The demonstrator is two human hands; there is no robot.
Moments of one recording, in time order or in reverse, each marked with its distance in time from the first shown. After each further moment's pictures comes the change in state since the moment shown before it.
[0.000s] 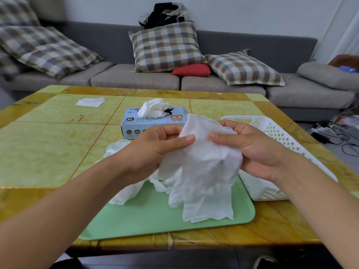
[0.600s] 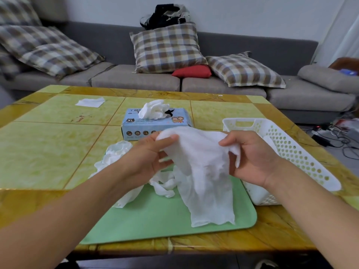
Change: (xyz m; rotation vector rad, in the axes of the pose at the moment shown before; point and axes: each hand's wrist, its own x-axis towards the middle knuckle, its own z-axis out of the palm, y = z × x) left_hand 0.022 -0.030 -0.022 -0.184 0.217 -0.079; right_hand 0.016 0.017 -0.012 0.222 -0.066 0.177
